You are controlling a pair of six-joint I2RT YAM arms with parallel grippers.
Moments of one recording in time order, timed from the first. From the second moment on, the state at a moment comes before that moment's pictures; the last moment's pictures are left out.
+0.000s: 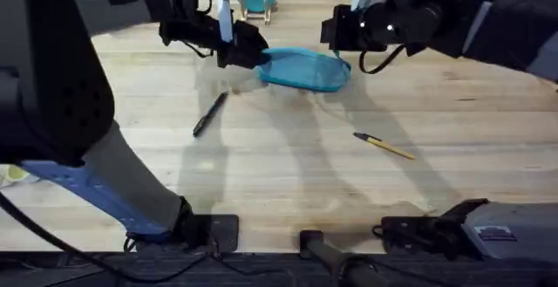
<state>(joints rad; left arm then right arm) -0.01 1.88 1.25 -0.64 0.91 1.32 0.49 1.54 1.14 -0.45 0.08 0.45</state>
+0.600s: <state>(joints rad) -0.01 1.89 1.25 -0.64 0.91 1.32 0.59 1.58 1.14 -0.35 0.08 0.44</state>
